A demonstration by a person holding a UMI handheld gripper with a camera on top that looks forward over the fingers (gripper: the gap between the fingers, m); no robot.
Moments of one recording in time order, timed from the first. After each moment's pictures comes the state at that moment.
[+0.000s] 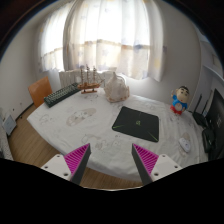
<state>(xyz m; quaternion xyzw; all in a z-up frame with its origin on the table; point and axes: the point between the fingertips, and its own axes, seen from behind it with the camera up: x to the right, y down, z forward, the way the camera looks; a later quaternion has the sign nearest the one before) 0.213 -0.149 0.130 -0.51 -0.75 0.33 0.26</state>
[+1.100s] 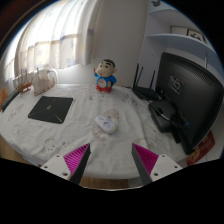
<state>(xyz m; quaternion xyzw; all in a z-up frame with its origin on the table) 0.180 0.245 0.075 -0.64 -0.64 0.23 0.36</state>
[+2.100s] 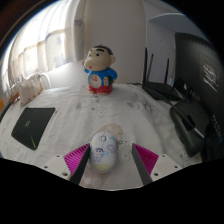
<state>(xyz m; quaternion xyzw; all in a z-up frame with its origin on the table) -0.005 0.280 -0.017 -0.64 -0.64 0.28 0.31</state>
